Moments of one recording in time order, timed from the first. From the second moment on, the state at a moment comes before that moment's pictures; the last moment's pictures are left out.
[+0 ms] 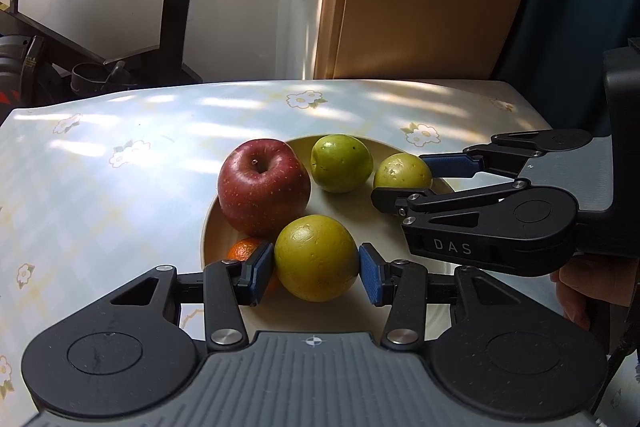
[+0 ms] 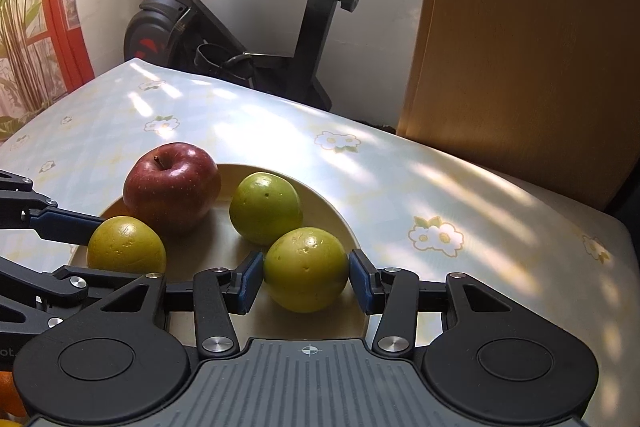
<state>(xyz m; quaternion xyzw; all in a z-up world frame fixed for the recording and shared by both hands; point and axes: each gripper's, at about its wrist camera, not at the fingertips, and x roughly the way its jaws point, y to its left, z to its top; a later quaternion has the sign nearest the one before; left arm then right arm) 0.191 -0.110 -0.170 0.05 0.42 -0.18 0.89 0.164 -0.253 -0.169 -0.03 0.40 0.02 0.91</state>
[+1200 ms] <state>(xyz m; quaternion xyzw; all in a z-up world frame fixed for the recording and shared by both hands) 0.229 -0.144 -0.178 0.04 0.43 -0.22 0.88 0.118 -0.287 -0.140 0.01 0.39 -0.03 0.92</state>
